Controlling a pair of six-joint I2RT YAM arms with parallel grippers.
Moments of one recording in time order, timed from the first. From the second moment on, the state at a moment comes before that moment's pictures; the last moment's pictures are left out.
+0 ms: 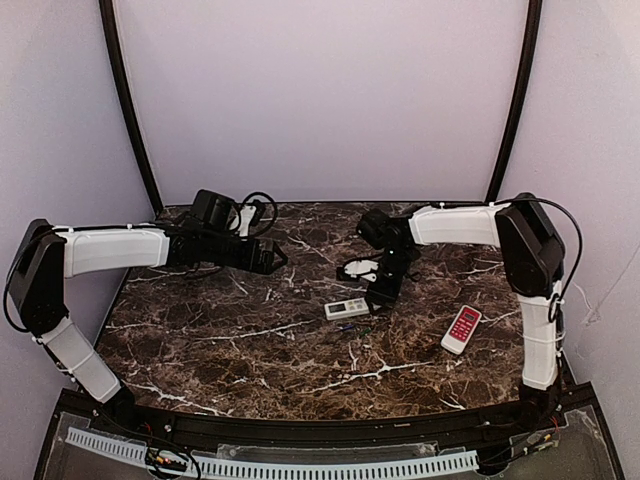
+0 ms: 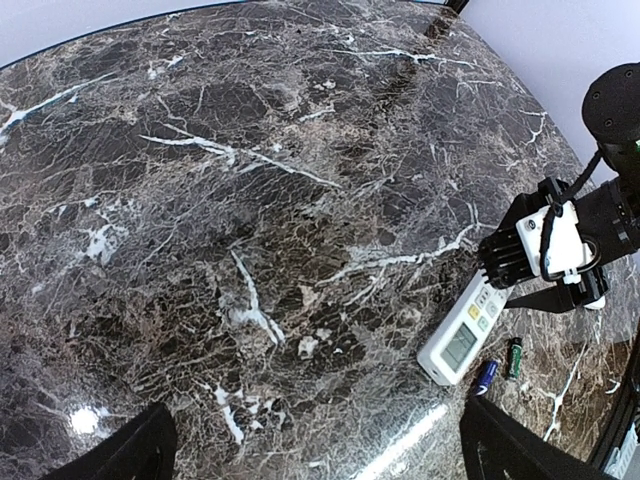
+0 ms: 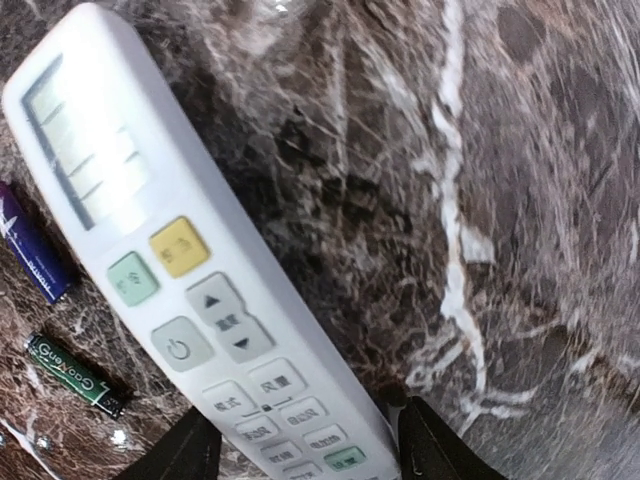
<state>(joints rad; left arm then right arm) -0.56 1.60 1.05 -0.16 0.22 -0.24 0.69 2.09 1.54 -0.88 -0.10 -0.55</state>
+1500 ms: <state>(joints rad) -0.47 1.41 0.85 0.15 0.32 -0.34 0.66 2.02 1.83 -0.70 -0.59 -0.42</state>
